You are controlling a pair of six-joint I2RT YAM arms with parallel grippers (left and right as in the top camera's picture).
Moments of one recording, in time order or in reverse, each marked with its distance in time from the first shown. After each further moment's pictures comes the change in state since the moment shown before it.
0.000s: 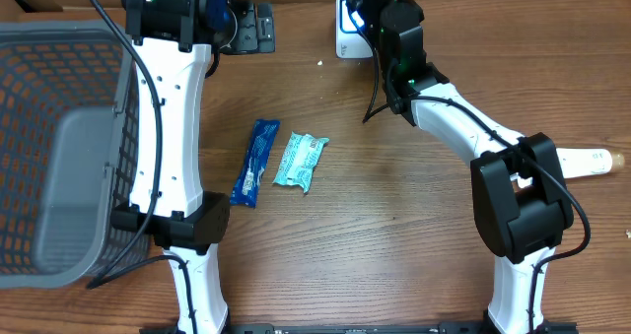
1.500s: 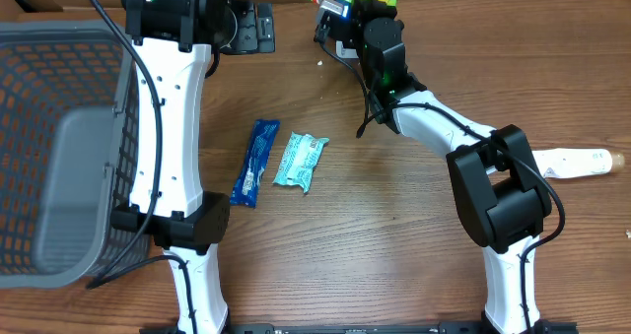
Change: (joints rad) left arm 0.000 0.000 0.000 0.000 0.000 0.000; right arm 0.051 0.093 0.000 0.182 -0.022 -0.536
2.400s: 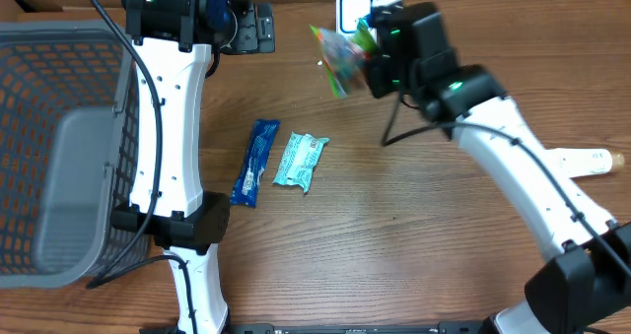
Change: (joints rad) left arm 0.000 0.000 0.000 0.000 0.000 0.000; right arm -0.074 -0.473 0.023 -1.250 -0.419 1.251
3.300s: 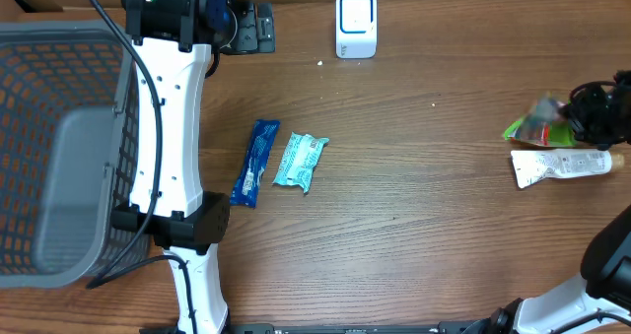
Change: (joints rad) left arm 0.000 0.000 0.000 0.000 0.000 0.000; right arm -0.863 0.097 -0.153 -0.151 -0.206 0.303
